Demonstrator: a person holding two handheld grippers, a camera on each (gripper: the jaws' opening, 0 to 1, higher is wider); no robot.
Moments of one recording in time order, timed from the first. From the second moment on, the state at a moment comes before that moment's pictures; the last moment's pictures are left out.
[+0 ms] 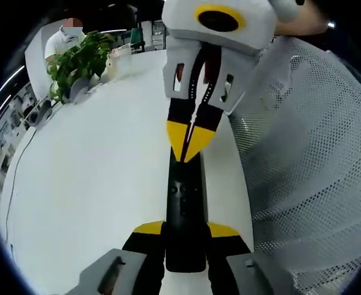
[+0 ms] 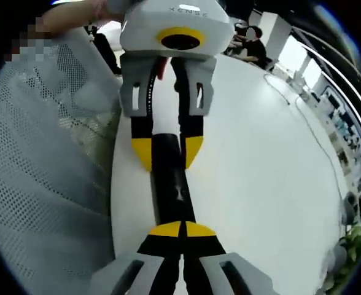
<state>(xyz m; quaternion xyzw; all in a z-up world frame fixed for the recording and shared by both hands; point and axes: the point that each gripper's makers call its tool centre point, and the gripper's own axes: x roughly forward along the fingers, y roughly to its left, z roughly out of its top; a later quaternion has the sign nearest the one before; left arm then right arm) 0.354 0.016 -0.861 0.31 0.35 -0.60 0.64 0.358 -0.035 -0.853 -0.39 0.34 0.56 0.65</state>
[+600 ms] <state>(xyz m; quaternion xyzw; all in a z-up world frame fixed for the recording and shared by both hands) 0.354 0.015 -0.862 0.31 0.35 -0.60 0.64 0.359 -0.035 -0.853 -0.40 0.34 0.55 0.66</state>
